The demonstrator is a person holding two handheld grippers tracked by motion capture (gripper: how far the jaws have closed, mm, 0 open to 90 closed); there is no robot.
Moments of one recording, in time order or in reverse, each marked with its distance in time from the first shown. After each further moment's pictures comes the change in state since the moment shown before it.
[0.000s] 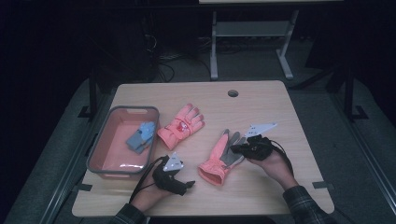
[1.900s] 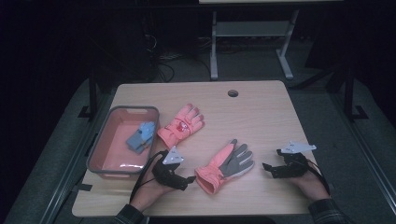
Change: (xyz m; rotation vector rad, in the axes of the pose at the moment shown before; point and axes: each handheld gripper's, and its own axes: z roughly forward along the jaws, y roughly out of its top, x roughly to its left) left arm 0.000 0.024 -0.013 -0.012 -0.002 -0.060; right arm -0.029 -0.104 -0.057 0.002 -0.304 0.115
